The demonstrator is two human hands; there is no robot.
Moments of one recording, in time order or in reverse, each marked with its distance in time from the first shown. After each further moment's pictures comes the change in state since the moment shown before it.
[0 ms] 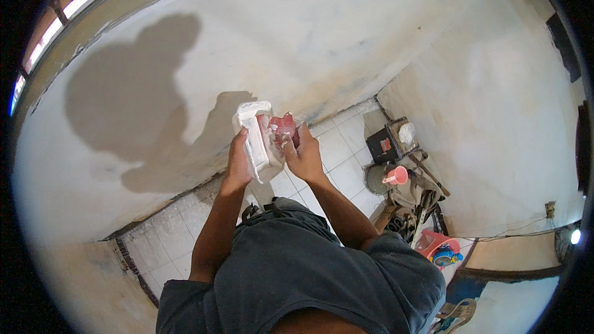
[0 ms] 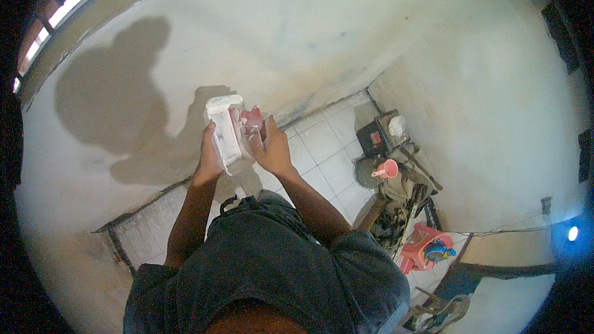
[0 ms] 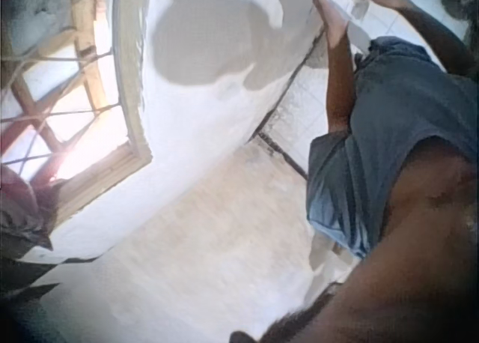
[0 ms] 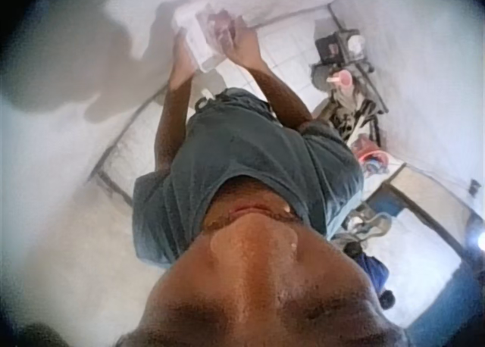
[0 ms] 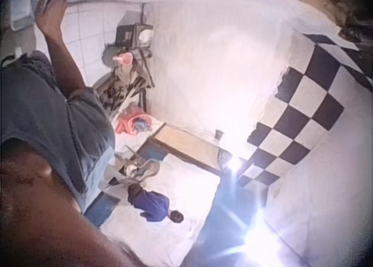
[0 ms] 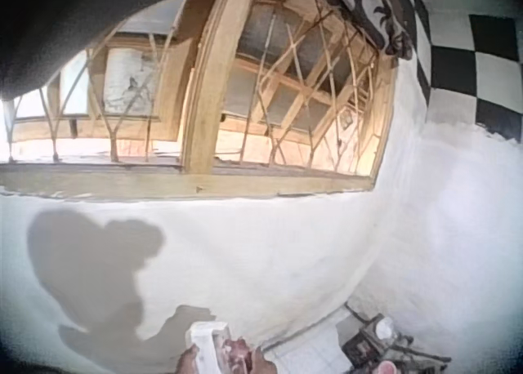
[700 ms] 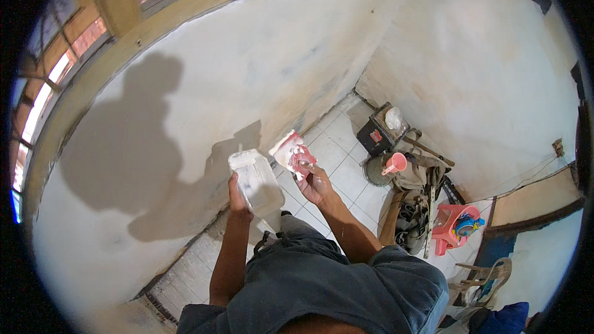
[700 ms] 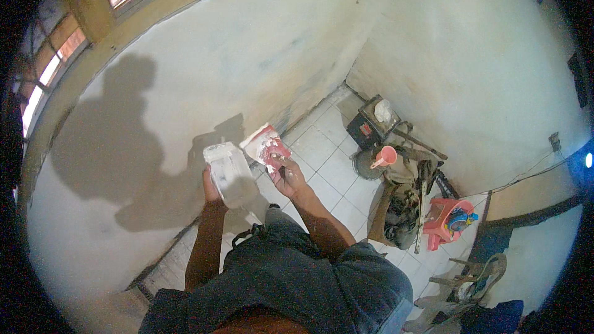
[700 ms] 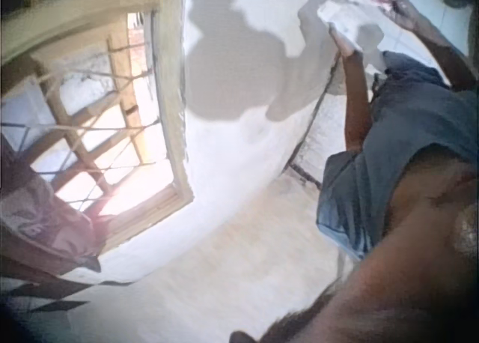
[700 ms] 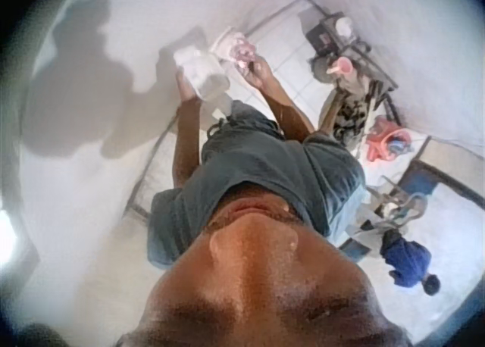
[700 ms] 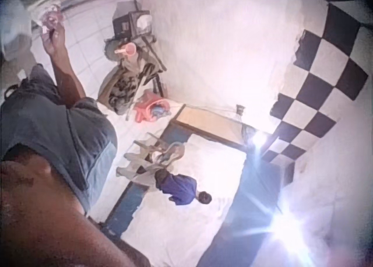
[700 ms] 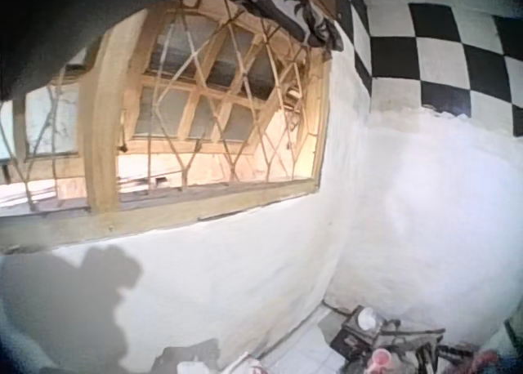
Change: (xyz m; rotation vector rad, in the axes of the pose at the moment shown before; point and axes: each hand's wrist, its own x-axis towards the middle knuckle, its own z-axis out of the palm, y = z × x) left_hand 0.027 -0.016 -0.056 -0.051 0.092 -0.256; right_hand -0.015 0.083 0.021 1.585 0.230 0.633
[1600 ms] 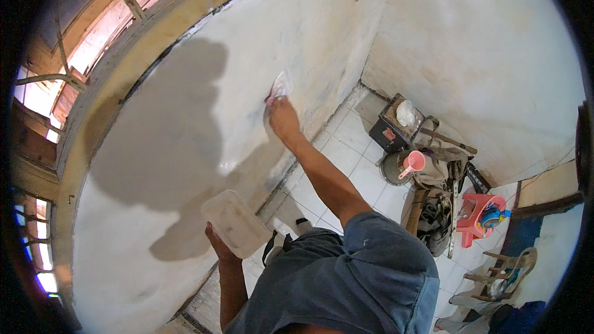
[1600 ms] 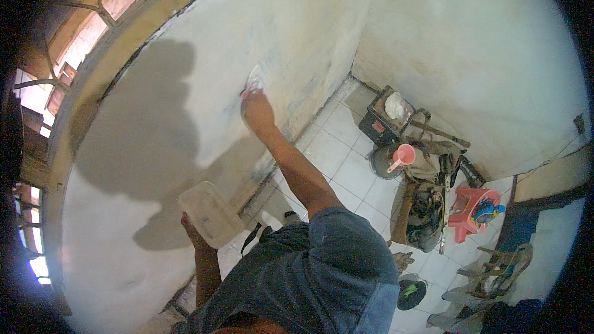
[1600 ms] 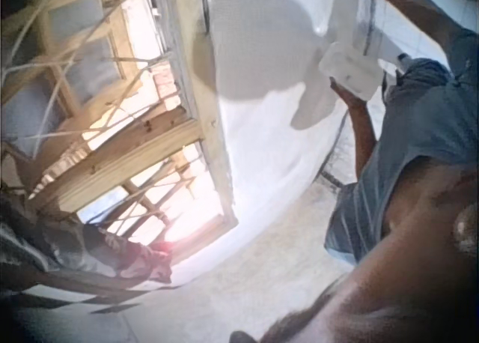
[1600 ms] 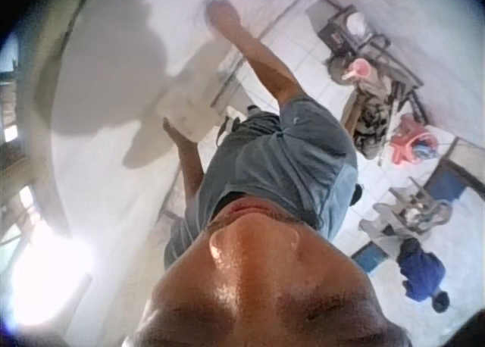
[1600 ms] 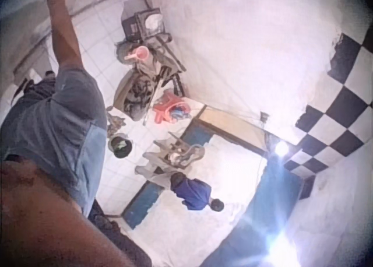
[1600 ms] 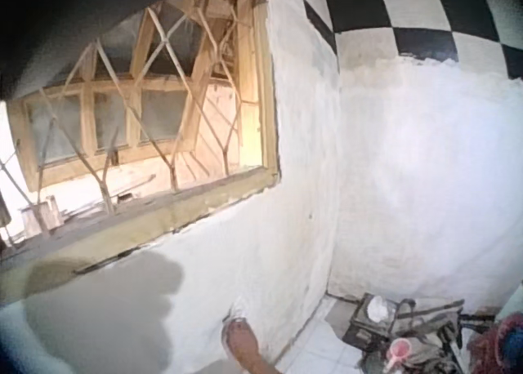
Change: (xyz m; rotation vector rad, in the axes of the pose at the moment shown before) left_hand 0.038 -0.009 0.086 0.024 0.258 0.177; right_hand 0.266 -0.154 -0.003 -1.931 0.329 -1.056
